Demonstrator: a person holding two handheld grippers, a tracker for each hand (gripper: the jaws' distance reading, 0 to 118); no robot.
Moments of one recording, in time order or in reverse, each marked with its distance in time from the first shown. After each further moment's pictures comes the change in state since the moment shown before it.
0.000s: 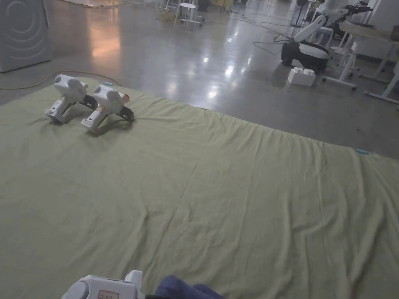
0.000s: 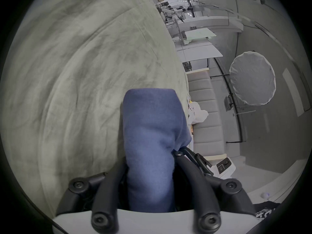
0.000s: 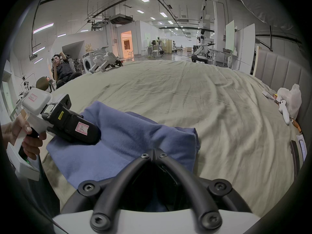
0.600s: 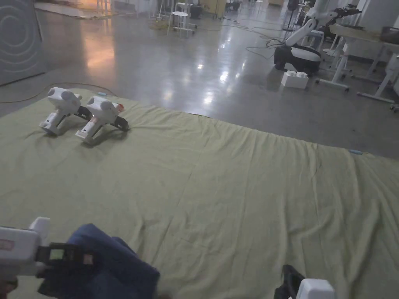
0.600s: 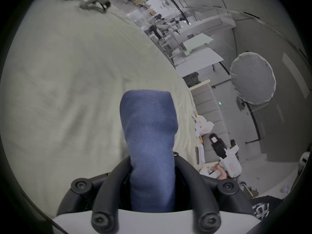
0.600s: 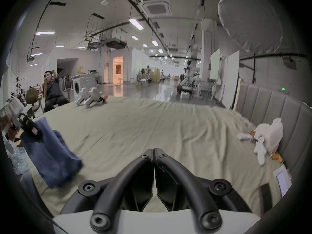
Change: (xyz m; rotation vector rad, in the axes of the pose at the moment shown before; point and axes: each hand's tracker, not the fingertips) left arm 0.010 0.103 0.213 0.168 0.195 -0.118; right arm 0.069 0.119 0.060 0.326 -0.189 0.045
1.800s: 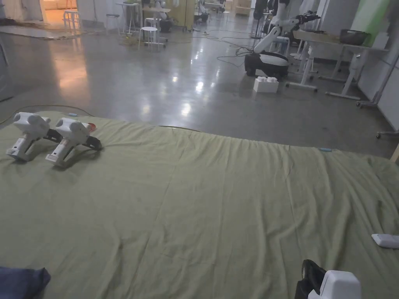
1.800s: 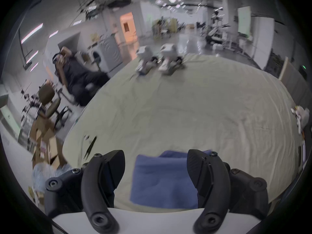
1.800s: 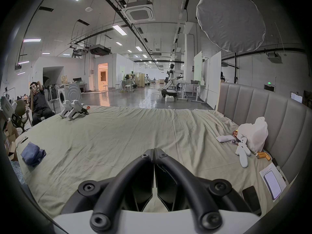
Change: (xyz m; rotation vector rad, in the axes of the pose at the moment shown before) left arm 0.079 0.021 0.062 0.258 0.960 -0.442; right arm 0.057 0.009 0.013 -0.006 -0.101 -0.088
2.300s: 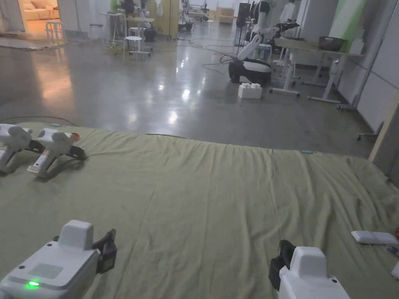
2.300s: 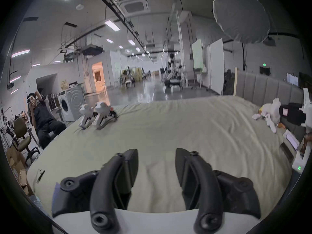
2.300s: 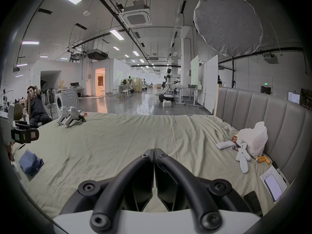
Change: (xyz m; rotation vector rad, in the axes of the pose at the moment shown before) left arm 0.250 -0.032 0.023 0.490 -0.248 -0.076; right arm -0.011 0.022 -0.016 0.058 -0.034 -0.011
